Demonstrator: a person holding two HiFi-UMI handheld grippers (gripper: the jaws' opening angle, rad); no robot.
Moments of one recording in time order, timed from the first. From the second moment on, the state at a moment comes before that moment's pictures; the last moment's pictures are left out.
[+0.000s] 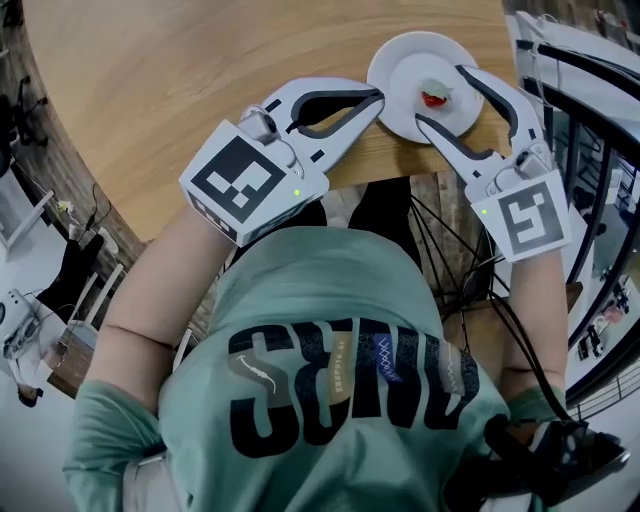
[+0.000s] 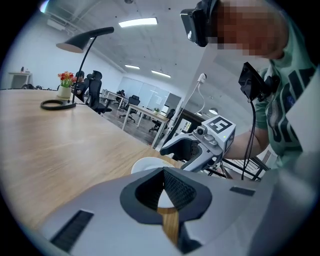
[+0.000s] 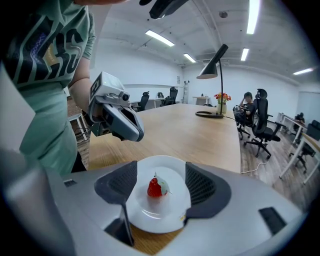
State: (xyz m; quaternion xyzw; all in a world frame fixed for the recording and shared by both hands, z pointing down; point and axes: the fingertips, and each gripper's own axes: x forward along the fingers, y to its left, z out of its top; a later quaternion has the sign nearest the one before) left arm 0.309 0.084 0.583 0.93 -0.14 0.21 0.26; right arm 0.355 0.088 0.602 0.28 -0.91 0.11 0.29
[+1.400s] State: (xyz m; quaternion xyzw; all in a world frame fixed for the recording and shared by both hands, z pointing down) left arm 0.251 0.058 0.372 0.96 -0.18 0.10 0.17; right arm 0.345 0.056 0.434 0.33 -0.91 0.16 0.19
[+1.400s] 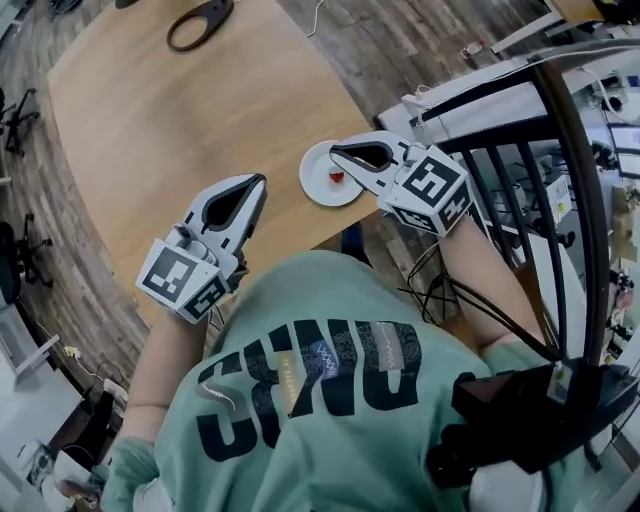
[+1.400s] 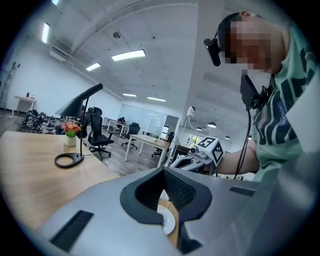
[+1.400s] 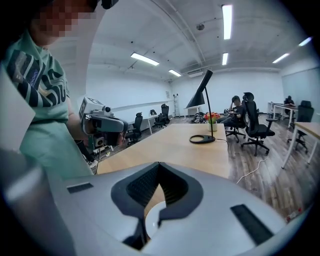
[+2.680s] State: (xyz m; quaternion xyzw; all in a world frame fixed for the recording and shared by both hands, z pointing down) left arm 0.146 0.016 0.287 0.94 -0.30 0.03 0.16; right arm 0.313 -0.007 0.304 0.32 -0.93 0.12 0.13
